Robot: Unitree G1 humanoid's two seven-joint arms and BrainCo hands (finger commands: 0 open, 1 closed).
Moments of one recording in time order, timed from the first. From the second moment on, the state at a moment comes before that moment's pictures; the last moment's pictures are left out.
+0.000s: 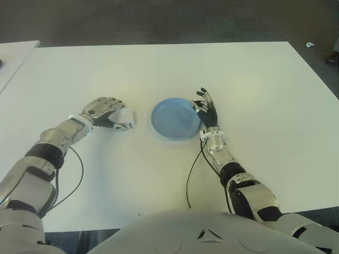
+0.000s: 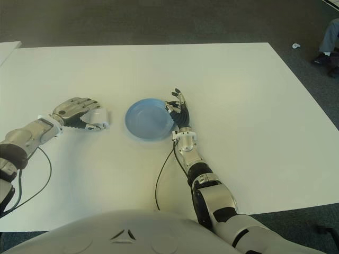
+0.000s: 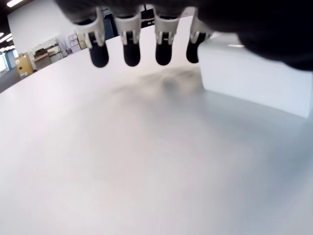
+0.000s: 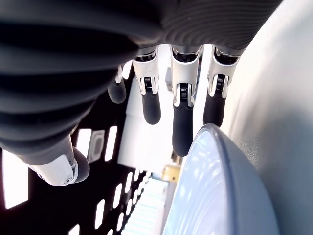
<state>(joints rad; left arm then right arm) -0.48 0.80 -0.56 0.84 1.00 -0.42 0.28 -0.39 0.01 0.11 1.01 -0.23 -0.64 -0.33</state>
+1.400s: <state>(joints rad) -0.54 0.77 -0.66 0.98 1.04 -0.41 0.44 -0.39 0.00 0.11 1.00 -0.24 -0.64 -0.33</state>
